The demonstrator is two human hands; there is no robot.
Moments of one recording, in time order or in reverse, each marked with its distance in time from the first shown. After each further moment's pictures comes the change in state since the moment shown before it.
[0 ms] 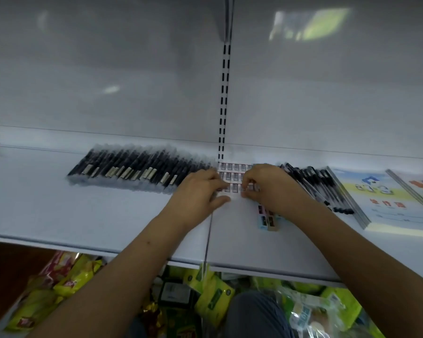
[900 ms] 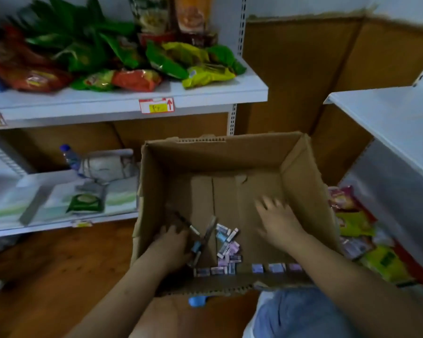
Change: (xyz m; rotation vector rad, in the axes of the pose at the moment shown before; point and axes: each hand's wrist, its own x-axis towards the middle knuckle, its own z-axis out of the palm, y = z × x) left_hand -0.611 0.056 -0.223 0.135 -0.554 -1.885; right_hand -0.104 -0.559 0.214 -0.198 -0.504 -1.053
